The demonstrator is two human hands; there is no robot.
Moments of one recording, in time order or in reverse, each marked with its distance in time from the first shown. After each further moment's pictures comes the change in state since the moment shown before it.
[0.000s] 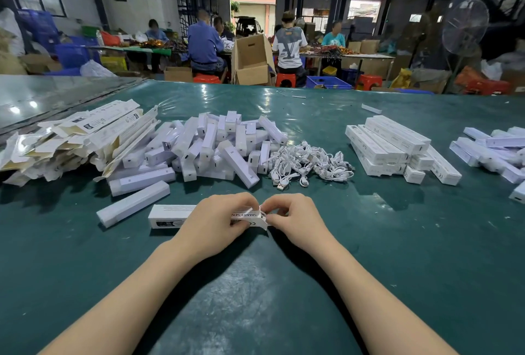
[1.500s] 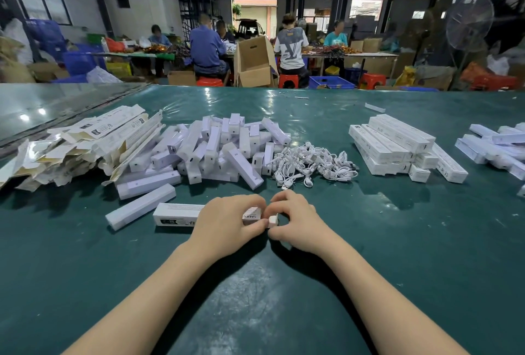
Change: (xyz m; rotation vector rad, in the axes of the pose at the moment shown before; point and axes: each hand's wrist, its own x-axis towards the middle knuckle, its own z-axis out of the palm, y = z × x) left_hand 0.006 0.003 0.009 0.147 0.048 -0.022; right_hand 0.002 0.003 0.002 -0.161 -0.150 0.000
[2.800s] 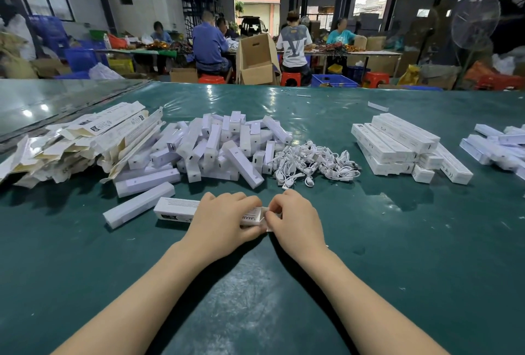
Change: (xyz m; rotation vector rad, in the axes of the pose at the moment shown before) left_hand 0.000 -0.007 0.003 0.290 -0.049 0.040; right_hand 0.002 -0.010 0.015 -0.148 0.321 0.045
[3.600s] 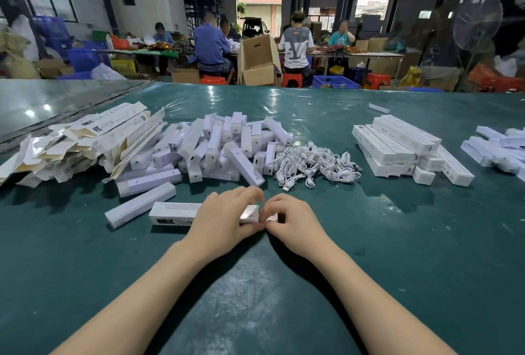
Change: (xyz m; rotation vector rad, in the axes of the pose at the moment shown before) left_hand 0.001 0.002 -0.007 -0.212 0.042 -0.005; right_hand 0.001 0.005 -0.007 0.197 -0.189 -0.136
